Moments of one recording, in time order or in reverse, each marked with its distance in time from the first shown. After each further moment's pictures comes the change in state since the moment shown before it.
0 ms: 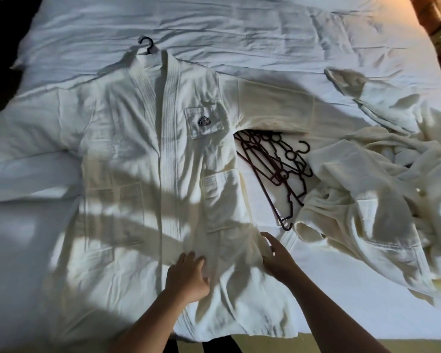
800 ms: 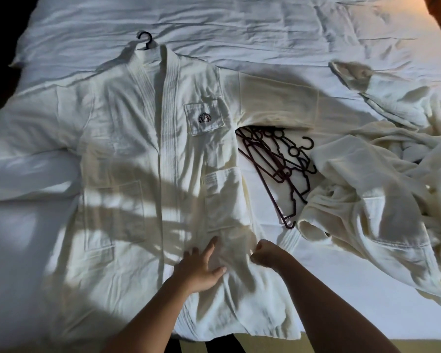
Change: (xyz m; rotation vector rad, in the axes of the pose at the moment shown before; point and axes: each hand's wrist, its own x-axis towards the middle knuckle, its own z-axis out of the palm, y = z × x) left_hand 0.011 0.016 -0.022 -0.167 -0.165 0.002; right_hand 0.029 -0.040 0.017 -0.451 -0.170 0.288
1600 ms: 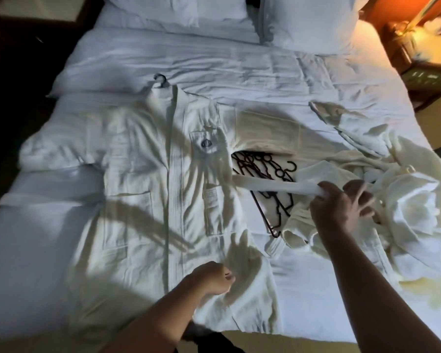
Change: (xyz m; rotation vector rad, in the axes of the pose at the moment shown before) left_hand -0.065 0.060 -0.005 0.051 -0.118 0.152; right_hand -0.159 0.012 -0.172 0.100 1.254 -0.059
